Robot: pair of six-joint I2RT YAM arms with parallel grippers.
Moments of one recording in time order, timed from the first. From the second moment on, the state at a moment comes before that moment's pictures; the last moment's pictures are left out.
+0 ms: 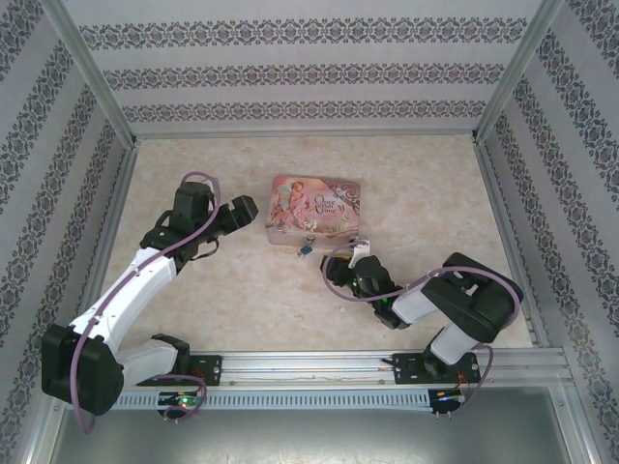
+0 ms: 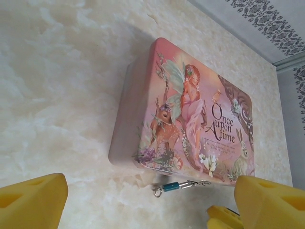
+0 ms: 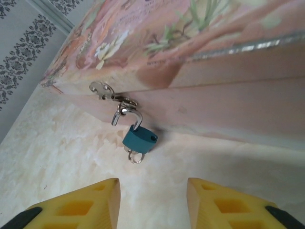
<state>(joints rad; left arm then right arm) -0.26 1.15 0.87 -0.37 0.17 -0.70 0.77 1.59 0.25 0.95 0.11 0.75</state>
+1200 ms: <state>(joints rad) -0.12 1.53 1.17 -0.34 0.53 -0.52 0.65 0.97 0.24 0.33 0.22 0.67</state>
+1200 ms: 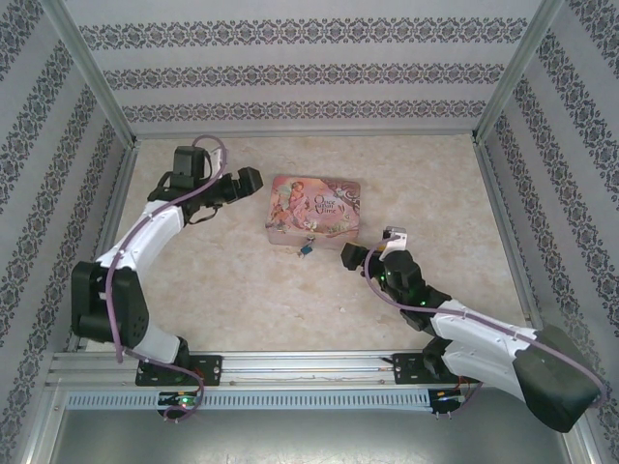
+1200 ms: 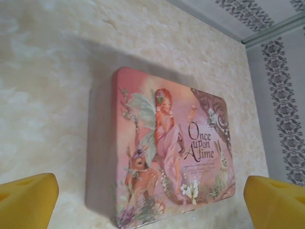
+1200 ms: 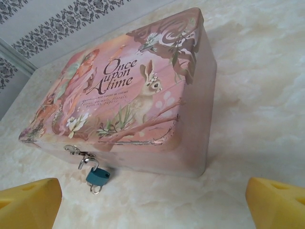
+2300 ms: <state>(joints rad) -0.16 1.96 1.35 -0.34 0.77 -0.50 0.62 1.38 0.41 0.44 -0.08 0.86</state>
